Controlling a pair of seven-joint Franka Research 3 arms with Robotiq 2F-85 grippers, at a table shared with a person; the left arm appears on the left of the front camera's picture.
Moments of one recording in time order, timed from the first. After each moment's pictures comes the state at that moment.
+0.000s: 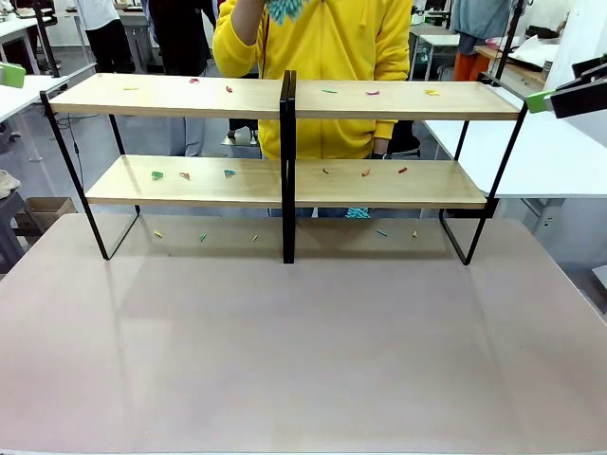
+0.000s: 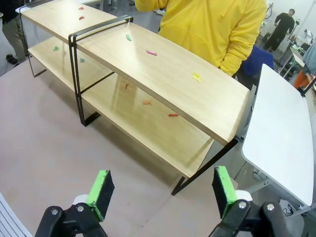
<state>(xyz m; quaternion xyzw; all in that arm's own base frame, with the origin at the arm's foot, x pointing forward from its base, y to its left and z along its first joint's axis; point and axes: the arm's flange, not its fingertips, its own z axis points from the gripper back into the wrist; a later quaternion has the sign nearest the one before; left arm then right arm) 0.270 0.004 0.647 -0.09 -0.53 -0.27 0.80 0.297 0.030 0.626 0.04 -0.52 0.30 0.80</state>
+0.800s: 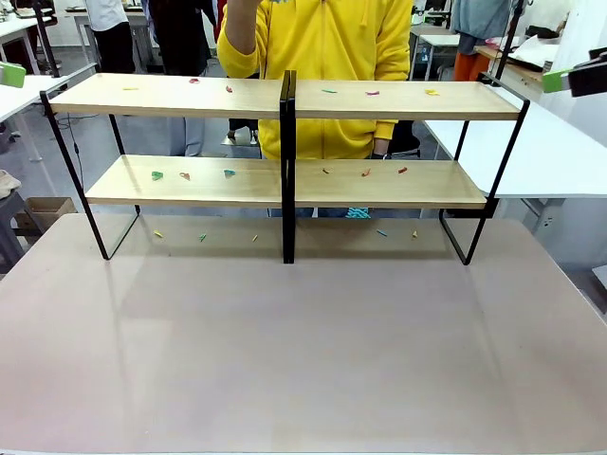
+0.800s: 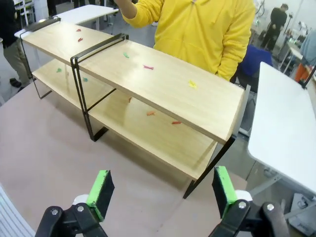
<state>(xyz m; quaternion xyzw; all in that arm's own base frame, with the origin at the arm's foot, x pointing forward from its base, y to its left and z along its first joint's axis) 0.270 0.004 0.648 -0.09 -0.53 -0.27 0.80 0.279 0.023 0.642 0.08 -0.54 0.25 0.80</state>
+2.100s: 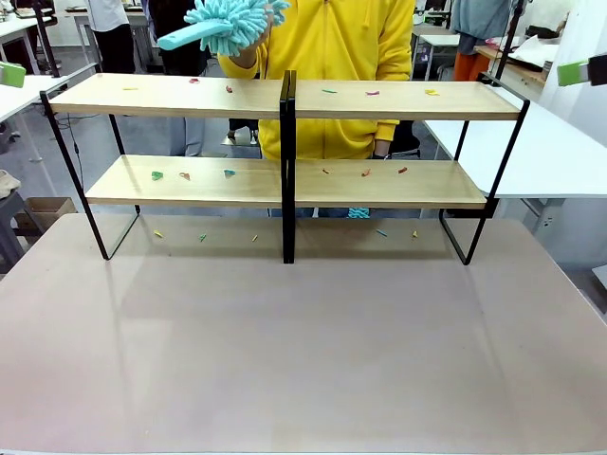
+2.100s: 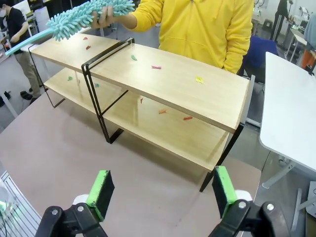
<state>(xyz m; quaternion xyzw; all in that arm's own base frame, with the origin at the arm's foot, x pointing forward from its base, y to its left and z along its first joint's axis) 0.270 0.004 0.648 -0.09 -0.53 -0.27 0.80 0.258 0.021 0.651 0.11 -0.53 0.22 0.81</state>
